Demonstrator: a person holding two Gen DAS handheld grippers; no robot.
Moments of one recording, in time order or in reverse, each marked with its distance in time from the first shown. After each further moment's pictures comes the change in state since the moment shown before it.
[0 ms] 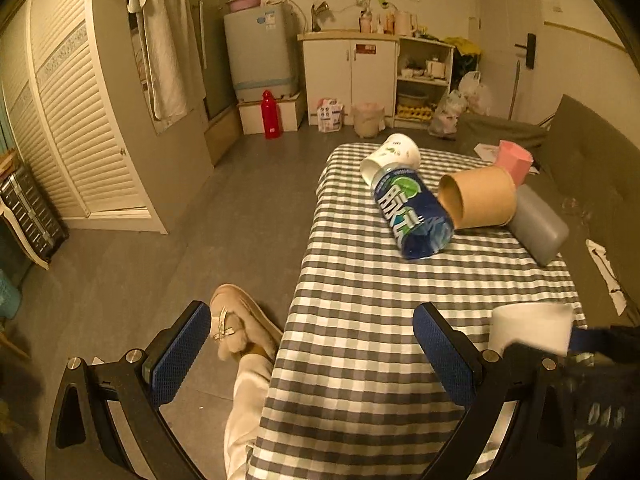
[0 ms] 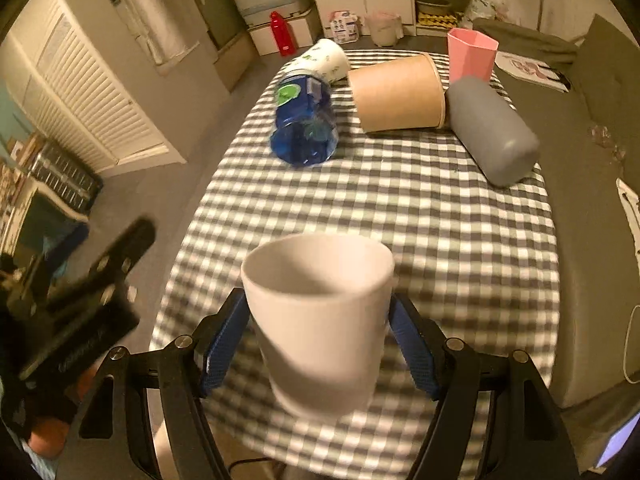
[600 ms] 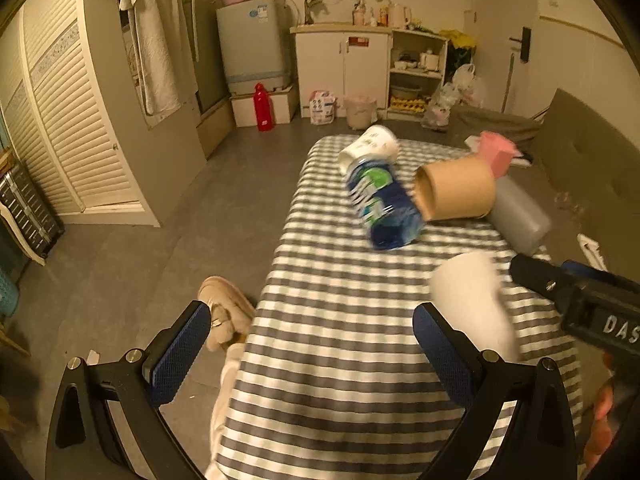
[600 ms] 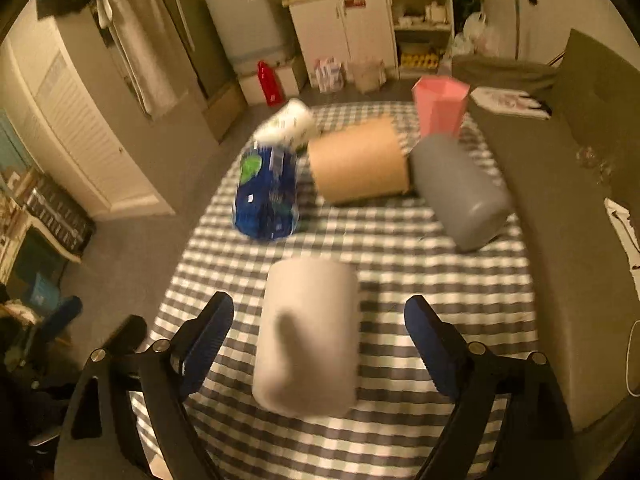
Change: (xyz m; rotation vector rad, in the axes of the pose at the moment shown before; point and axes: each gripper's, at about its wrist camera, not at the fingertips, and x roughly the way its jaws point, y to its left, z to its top) left arm -0.022 -0.029 -0.001 -0.001 0.021 -0.032; right arm -0.018 -0.029 0.023 0.018 -0.211 -0.030
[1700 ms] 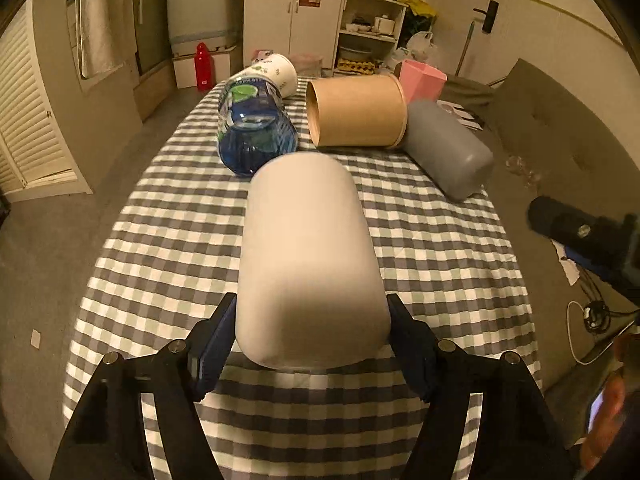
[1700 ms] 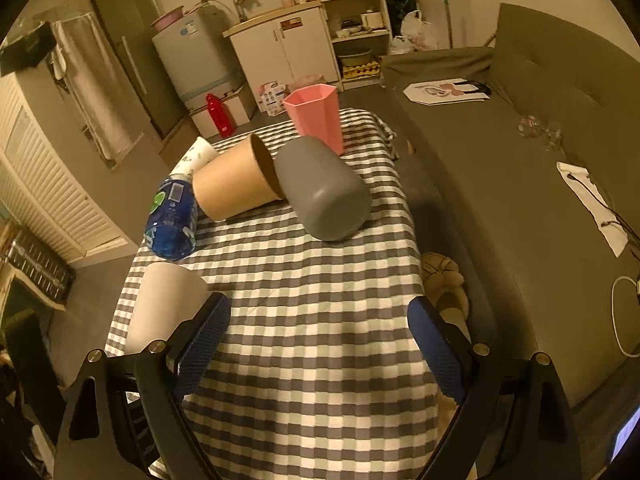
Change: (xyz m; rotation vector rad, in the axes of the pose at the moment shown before) left arm 0.051 -0.089 -0.036 0.013 0.146 -0.190; right arm -0.024 -0.098 -0.024 0.139 -0.059 -0.083
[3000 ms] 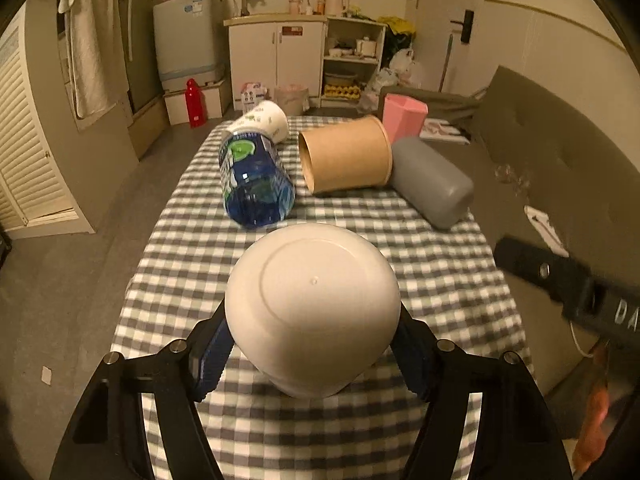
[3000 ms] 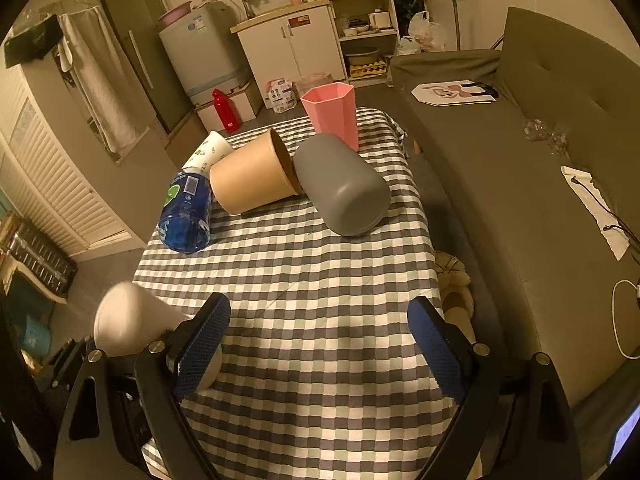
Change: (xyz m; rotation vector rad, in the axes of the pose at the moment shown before) left arm -0.024 0.000 0.017 0.072 -0.111 -0.004; right arm -0.006 0.016 -0.004 -0.011 0.009 0.001
